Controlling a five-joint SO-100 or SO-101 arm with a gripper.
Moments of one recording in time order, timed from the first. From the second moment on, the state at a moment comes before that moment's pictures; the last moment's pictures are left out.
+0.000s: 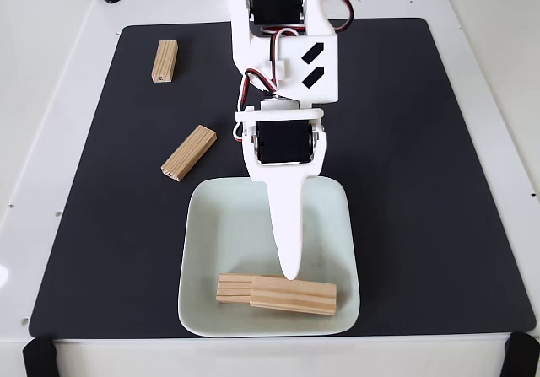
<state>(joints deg) -11.7 39.1 26.4 49.9 0.8</state>
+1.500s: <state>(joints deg) -1.9 122.3 131.4 49.9 1.0</state>
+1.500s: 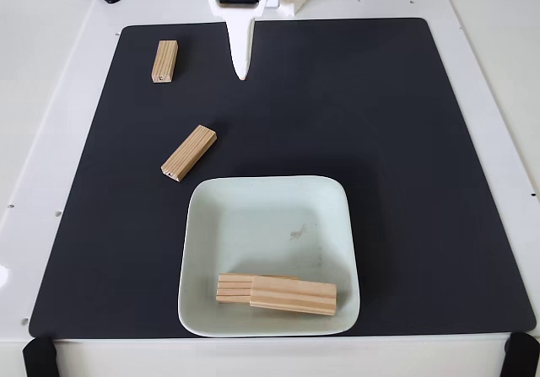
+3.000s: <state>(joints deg) 32.7 123.8 130.8 65.0 36.3</state>
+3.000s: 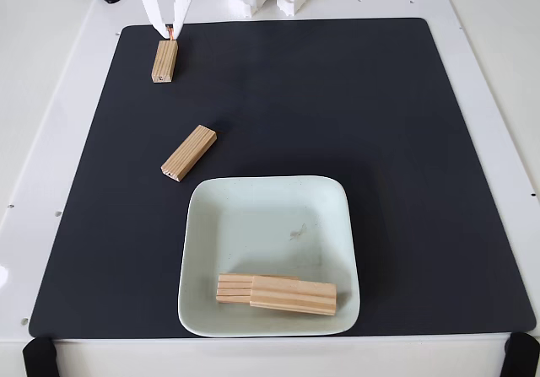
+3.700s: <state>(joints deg) 45.3 123.8 138.1 65.0 40.3</state>
